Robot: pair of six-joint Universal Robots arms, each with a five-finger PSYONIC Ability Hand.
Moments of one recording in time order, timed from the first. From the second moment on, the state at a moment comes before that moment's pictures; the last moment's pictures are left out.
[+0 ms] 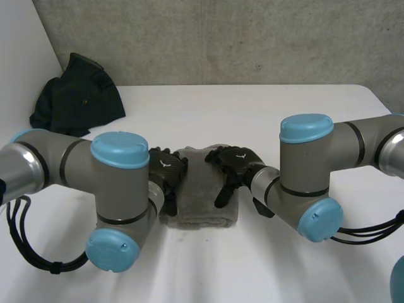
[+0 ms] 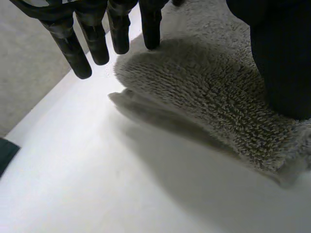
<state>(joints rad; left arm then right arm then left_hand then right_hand) 4.05 -2.25 -1.31 3.15 -1.75 3.56 2.15 -0.79 1.12 0.10 1.37 3.12 0.23 0.24 0.24 0.24 0.05 0.20 0.22 0.22 0.23 0.07</state>
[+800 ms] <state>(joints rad) 4.09 -2.17 -1.28 3.14 -1.59 3.46 2.12 -0.94 1.21 0.07 1.49 3.07 0.22 0.22 0.22 0.21 0.05 0.20 0.22 0.21 0.23 0.07</state>
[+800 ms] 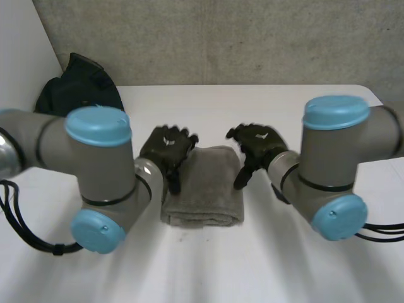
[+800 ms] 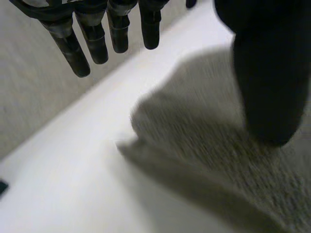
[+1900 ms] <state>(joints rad) 4.27 -1.88 -1.29 2.94 -1.09 3.27 2.20 -0.84 1.42 -0.17 1.54 3.54 0.22 0.22 0.22 0.21 0.05 0.51 0.65 0.64 0.65 0.44</state>
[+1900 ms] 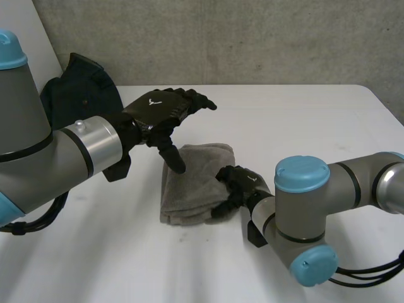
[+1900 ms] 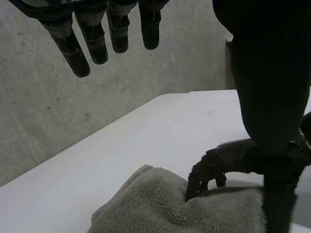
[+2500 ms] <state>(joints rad) 4.25 -1.88 -1.30 2.94 -1.09 3.26 1.77 -0.64 0.93 -0.14 1.45 3.43 0.22 0.22 0.22 0.21 0.05 0.88 1.14 1.16 1.19 0.94</state>
